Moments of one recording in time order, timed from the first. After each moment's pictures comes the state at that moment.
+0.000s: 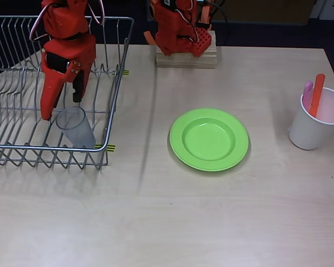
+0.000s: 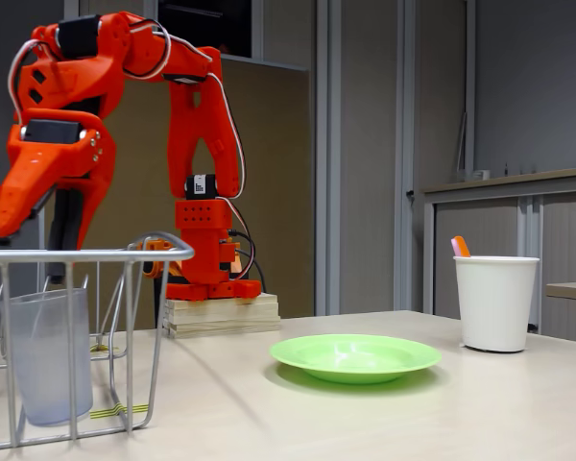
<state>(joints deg) 37.6 82.7 94.8 66.5 -20.5</state>
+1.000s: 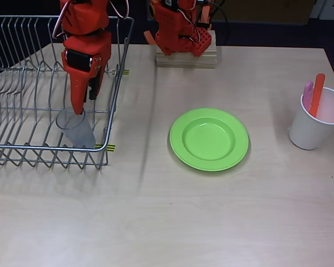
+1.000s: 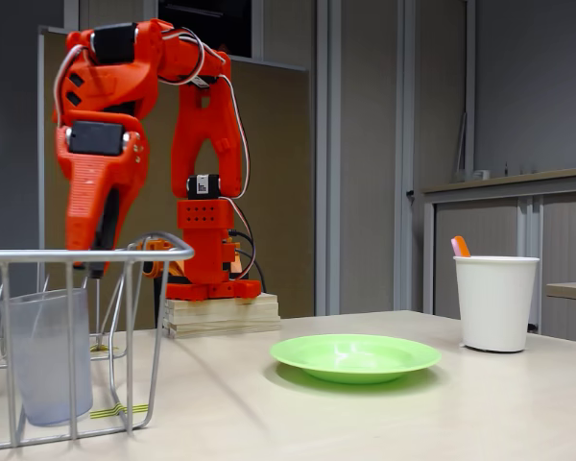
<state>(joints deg) 33.5 92.3 106.1 64.8 -27.5</state>
